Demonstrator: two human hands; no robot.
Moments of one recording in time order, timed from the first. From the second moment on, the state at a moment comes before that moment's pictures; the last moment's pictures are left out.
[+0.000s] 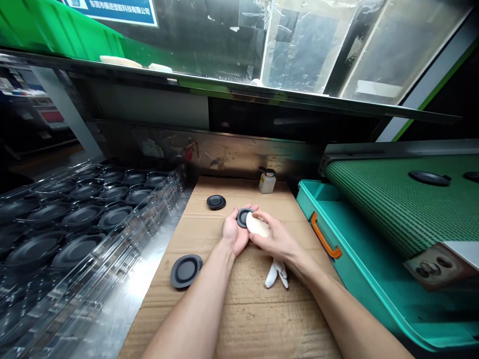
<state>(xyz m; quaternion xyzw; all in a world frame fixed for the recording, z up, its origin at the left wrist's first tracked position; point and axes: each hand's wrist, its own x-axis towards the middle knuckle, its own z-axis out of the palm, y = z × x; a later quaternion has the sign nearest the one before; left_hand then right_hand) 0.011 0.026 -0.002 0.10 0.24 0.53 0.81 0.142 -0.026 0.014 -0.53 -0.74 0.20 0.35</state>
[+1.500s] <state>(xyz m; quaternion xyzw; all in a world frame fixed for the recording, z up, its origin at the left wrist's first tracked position) 0.023 0.015 0.000 0.14 0.19 0.48 0.84 0.150 -0.015 0.017 -0.62 -0.62 0.08 0.48</state>
